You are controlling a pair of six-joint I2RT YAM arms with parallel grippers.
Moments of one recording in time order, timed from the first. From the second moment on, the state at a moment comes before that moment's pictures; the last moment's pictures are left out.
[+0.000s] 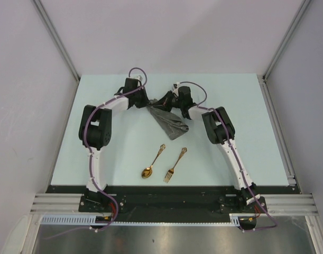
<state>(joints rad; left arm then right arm) -0.26 2.19 1.60 -0.18 0.25 -0.49 0.45 2.68 1.95 0.45 -0.68 1.21</state>
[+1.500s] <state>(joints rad) -0.29 2.07 1.35 0.13 0.16 -0.59 0.49 2.69 1.90 0.56 -0.62 1.49</state>
